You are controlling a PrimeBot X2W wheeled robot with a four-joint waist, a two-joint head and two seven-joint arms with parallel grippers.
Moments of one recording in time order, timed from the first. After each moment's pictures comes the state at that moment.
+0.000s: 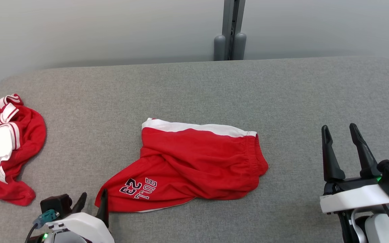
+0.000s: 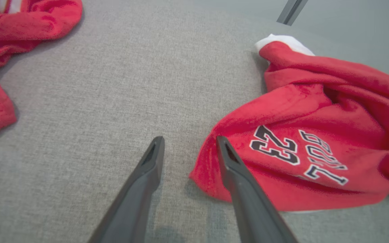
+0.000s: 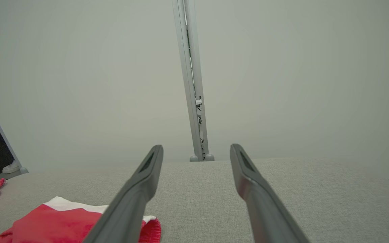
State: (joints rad) left arm -0.07 0.15 -0.15 0.41 -0.48 0.08 0.04; right arm -0.14 -0.05 0.01 0.14 0.21 0.13 -0.26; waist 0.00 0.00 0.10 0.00
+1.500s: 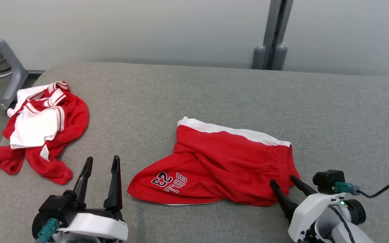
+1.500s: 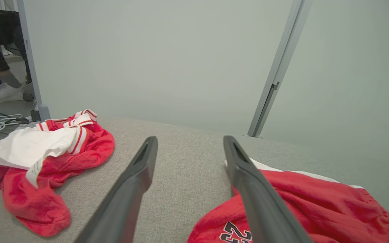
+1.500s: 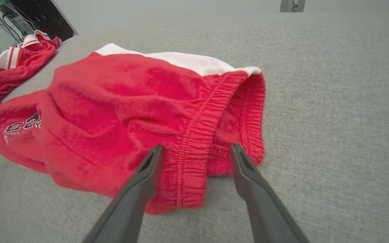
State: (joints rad) left arm -0.03 0.07 -0.12 0.17 -0.33 0.00 -0.26; right arm -0.26 -0.16 0.38 0.54 0.47 0.13 0.01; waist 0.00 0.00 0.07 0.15
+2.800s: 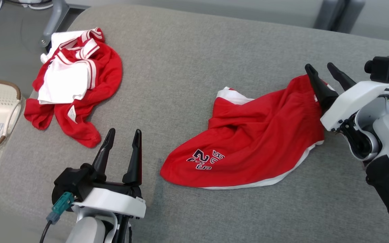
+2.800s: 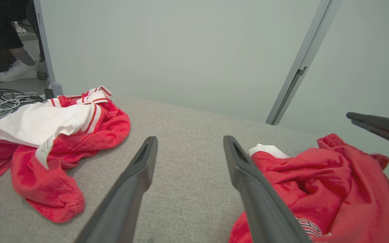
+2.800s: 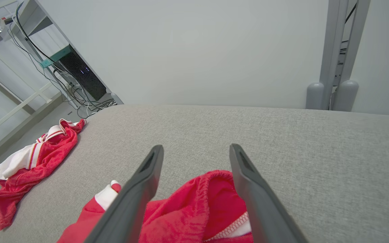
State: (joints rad) left arm -0.17 0.05 -0.21 0.19 -0.39 -0.03 -0.26; right arm -0.82 -0.32 0.53 0.73 0.85 0.13 -0.01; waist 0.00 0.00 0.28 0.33
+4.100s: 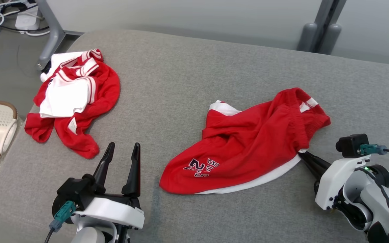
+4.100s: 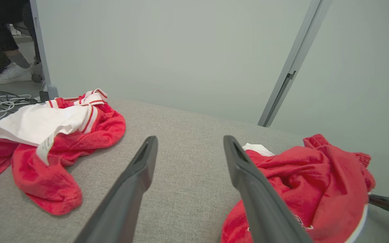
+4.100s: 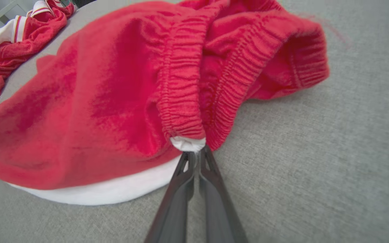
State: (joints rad) left arm -0.13 0.05 -0.20 0.23 -0.37 -0.03 -0.26; right arm -0.56 -0.43 0.80 0.66 0.90 0.13 -0.03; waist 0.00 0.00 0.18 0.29
